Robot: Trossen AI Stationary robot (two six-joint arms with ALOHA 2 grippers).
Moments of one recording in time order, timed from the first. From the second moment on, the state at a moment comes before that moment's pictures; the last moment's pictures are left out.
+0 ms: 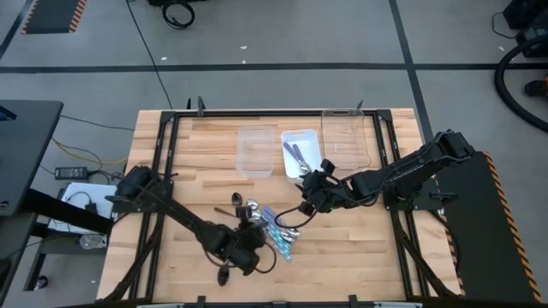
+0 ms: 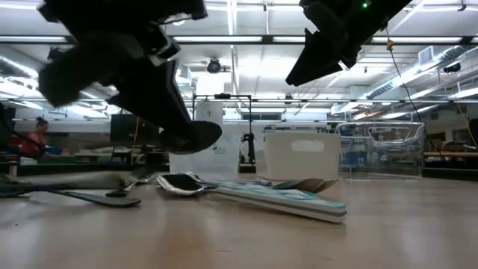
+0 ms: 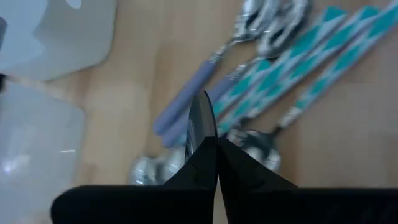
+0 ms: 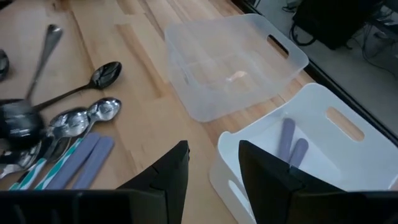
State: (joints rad) left arm -0.58 1.92 1.25 -0.55 -0.72 -0.42; right arm 0.31 1.47 0.93 -0.29 0.74 0.44
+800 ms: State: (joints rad) left arm -0.41 1.64 1.25 -0.60 -0.65 -0.08; right arm 0.43 1.47 0.93 -0.34 0.69 0.64
